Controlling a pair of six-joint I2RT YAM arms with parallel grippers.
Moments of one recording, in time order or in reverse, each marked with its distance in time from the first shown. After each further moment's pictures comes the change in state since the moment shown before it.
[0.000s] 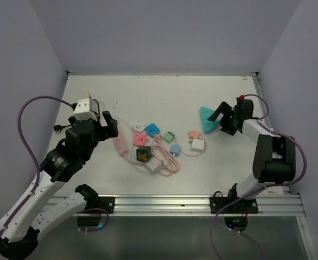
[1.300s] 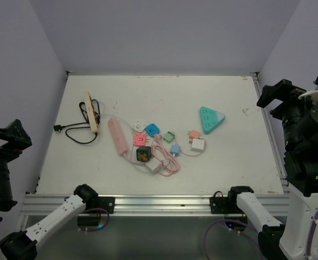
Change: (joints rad) left arm 0.000 -0.211 0.668 -0.293 -0.515 0.325; right arm 0.119 -0.757 0.776 -0.696 0.565 -0.326
